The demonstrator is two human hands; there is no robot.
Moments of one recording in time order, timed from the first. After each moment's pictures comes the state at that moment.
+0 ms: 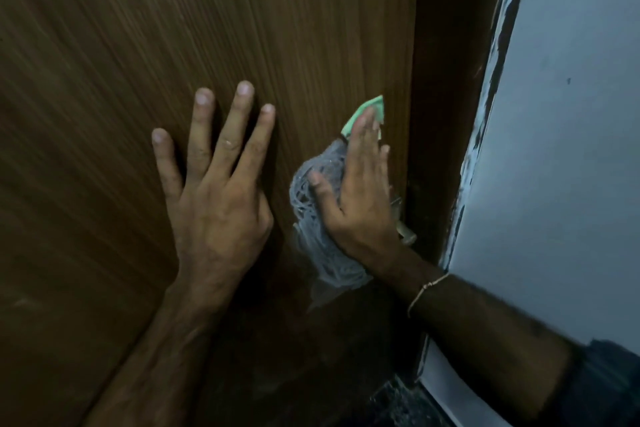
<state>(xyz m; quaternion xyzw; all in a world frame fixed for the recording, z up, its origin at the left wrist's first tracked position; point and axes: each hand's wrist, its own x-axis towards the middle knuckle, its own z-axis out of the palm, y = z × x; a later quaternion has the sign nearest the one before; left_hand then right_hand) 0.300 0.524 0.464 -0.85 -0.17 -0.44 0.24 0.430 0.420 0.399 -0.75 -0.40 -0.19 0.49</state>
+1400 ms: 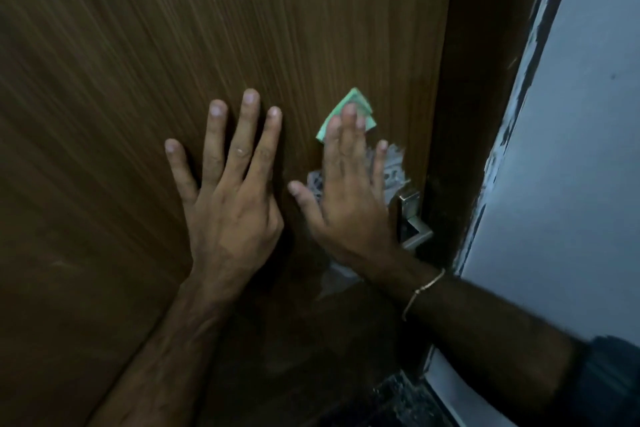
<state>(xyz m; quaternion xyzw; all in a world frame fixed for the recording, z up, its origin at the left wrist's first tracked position) 0.279 0.523 0.449 -0.85 -0.21 -0.42 0.23 0.403 0.438 0.396 -0.76 -0.43 -0.31 0.37</state>
